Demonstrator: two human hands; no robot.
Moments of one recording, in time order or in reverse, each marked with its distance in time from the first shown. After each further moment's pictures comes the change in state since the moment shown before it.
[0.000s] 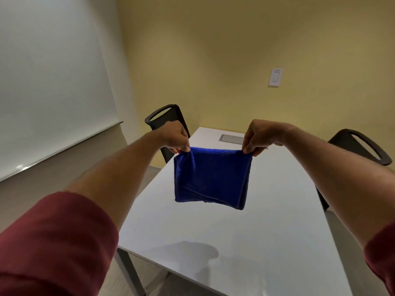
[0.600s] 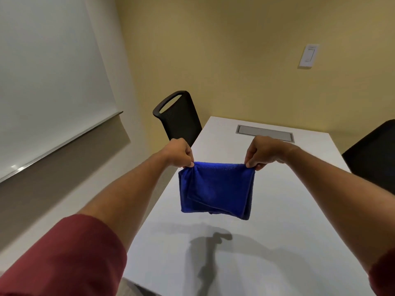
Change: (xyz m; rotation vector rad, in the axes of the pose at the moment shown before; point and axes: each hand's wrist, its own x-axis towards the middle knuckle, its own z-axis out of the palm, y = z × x) left_hand 0.141 -0.177 0.015 0.041 -0.089 0.016; right_hand 0.180 -0.047 0.105 -0.012 -0.060 0.063
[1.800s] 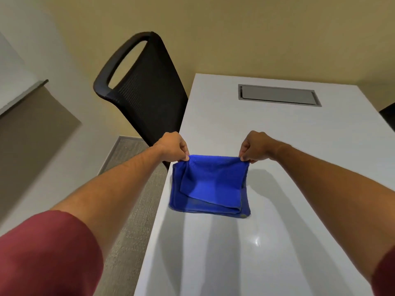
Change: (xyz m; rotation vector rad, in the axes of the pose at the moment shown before) left_hand 0.344 -0.154 0.076 -0.005 -0.269 0.014; right_hand 0.337 0.061 0.094 0.035 -0.052 0.264
